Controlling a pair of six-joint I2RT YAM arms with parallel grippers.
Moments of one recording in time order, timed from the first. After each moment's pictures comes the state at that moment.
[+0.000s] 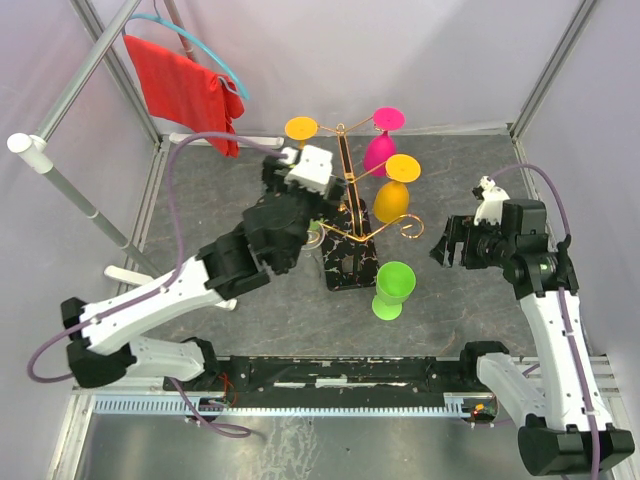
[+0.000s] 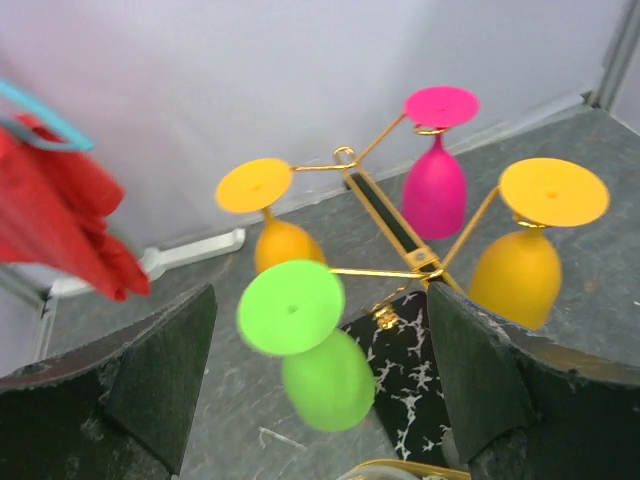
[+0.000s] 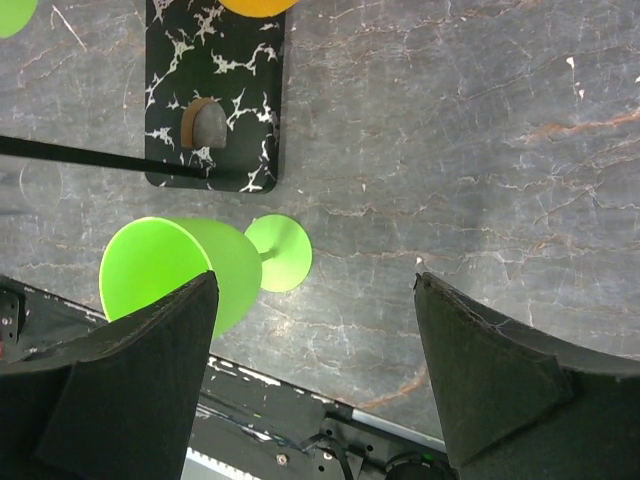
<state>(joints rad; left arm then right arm) -1.13 1.18 1.30 -0.10 -0.92 0.18 0.03 0.86 1.01 -0.92 -0.34 0.12</state>
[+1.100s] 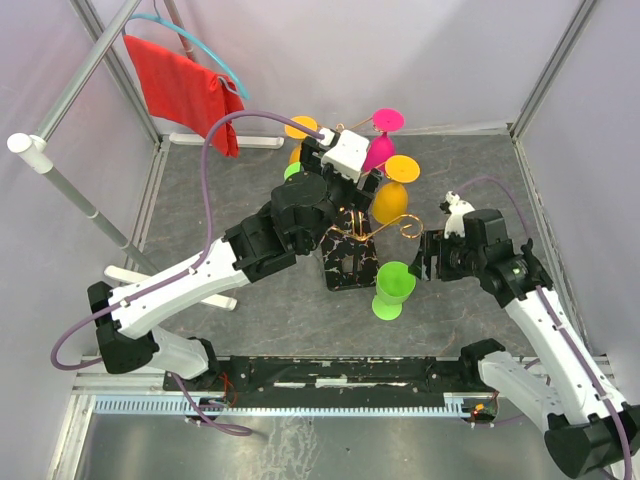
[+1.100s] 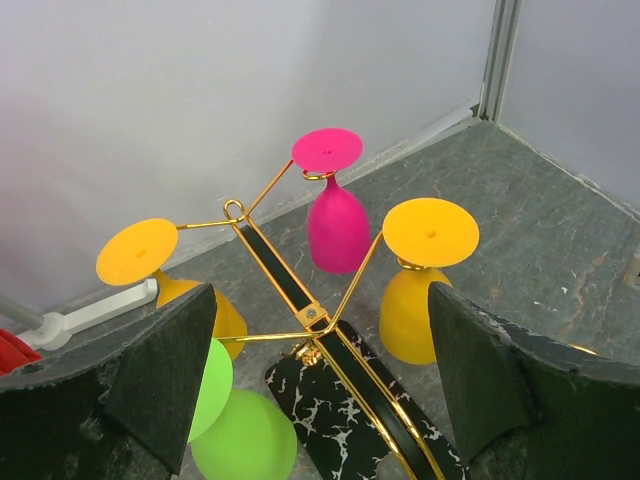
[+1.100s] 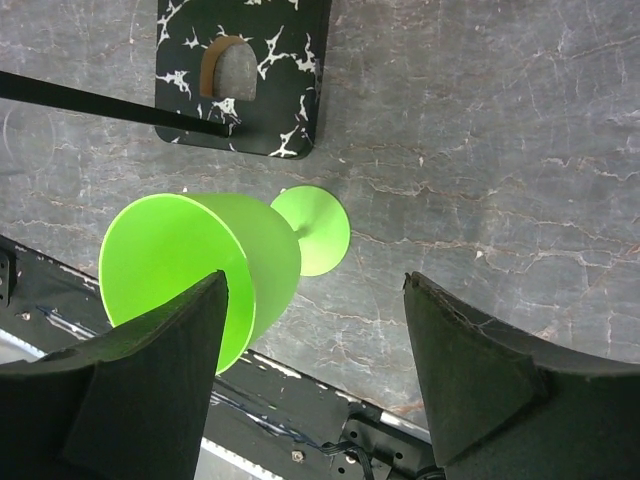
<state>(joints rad) -1.11 1.40 1.50 -0.10 -0.65 0.15 0.30 0.85 0.88 -0.83 -0.24 0.25</state>
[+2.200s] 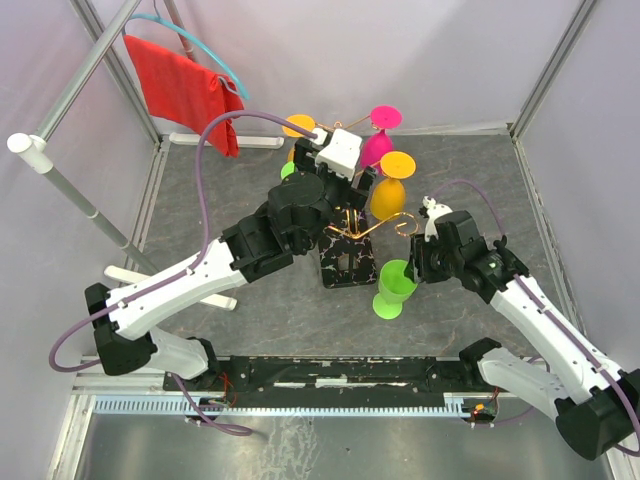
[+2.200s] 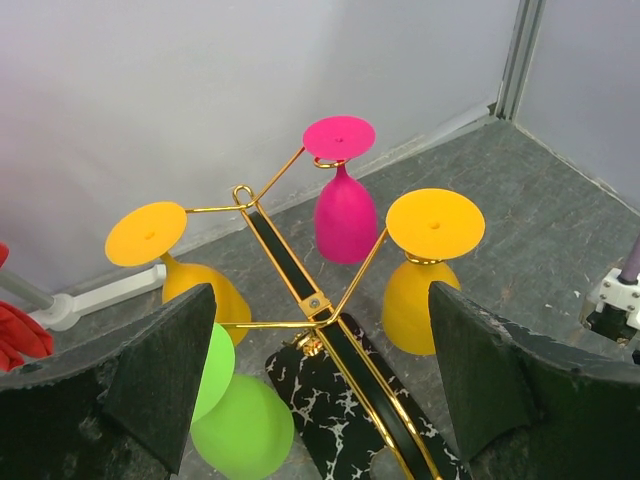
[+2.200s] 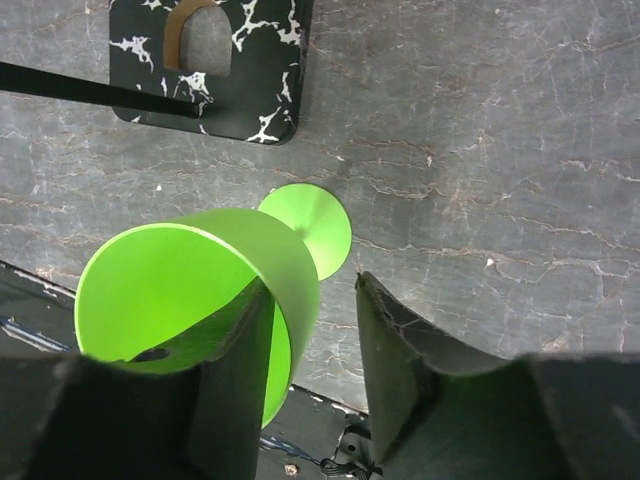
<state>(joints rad) -1.09 1.38 1.48 -0.10 -0.68 0.12 0.47 0.94 0.84 -0.76 -0.07 0.32</state>
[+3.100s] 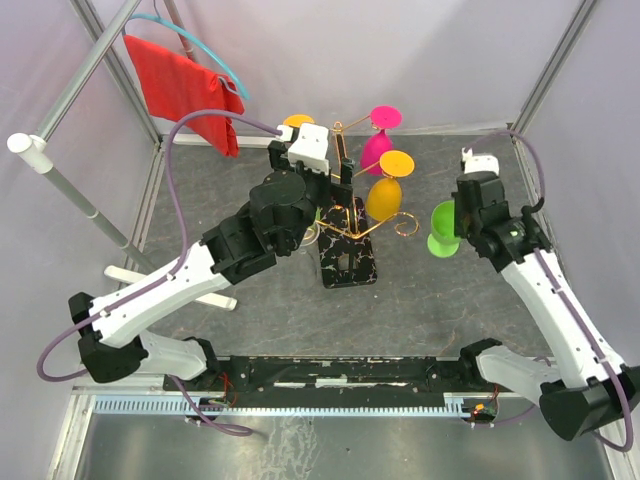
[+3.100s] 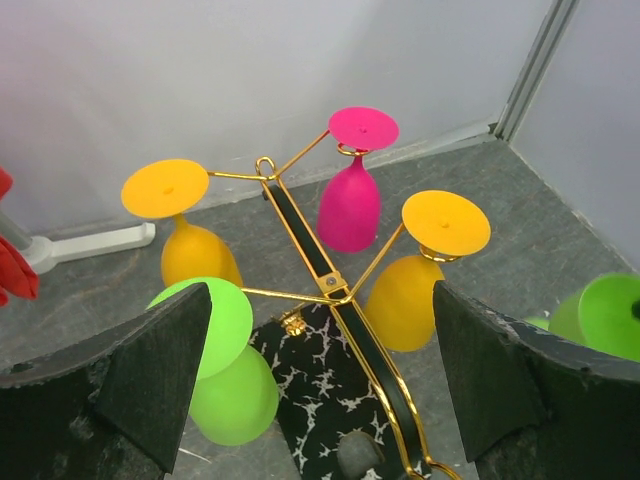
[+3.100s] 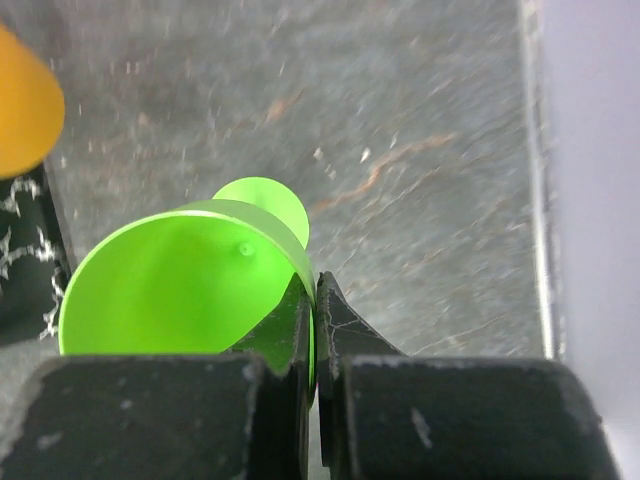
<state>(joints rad) -1.07 1.31 1.47 -0.19 -0.73 -0.04 0.35 1.07 1.13 -0.86 0.43 0.18</state>
